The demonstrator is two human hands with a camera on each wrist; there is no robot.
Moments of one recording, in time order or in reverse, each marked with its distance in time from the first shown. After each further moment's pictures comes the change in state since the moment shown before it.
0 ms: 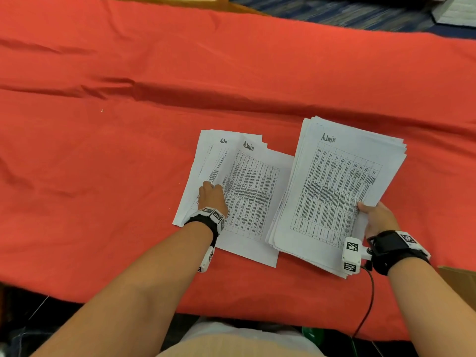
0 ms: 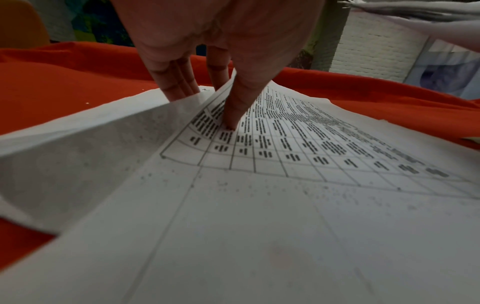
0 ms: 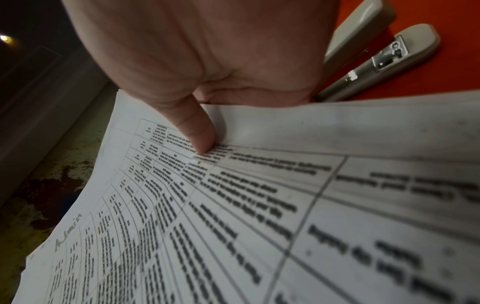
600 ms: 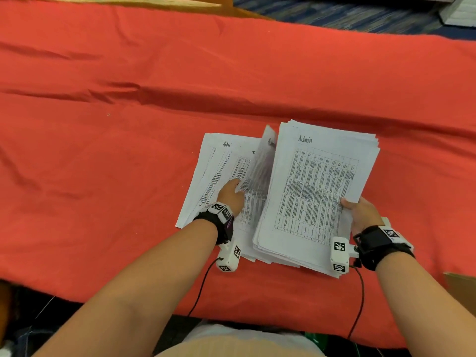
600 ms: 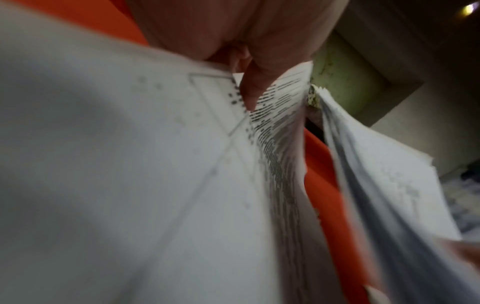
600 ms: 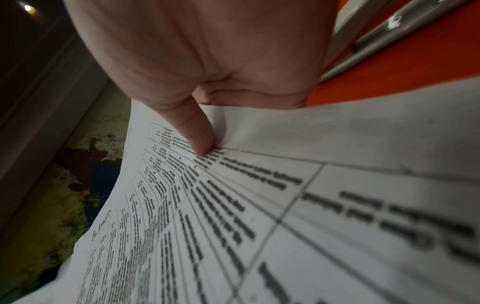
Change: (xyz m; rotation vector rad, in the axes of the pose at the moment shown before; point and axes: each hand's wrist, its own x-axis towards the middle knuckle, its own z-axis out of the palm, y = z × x) left_hand -0.005 0.036 -0.020 -0.718 -0.139 -0.044; right_hand 0.006 -0.007 0.033 0.048 -0.140 -0.076
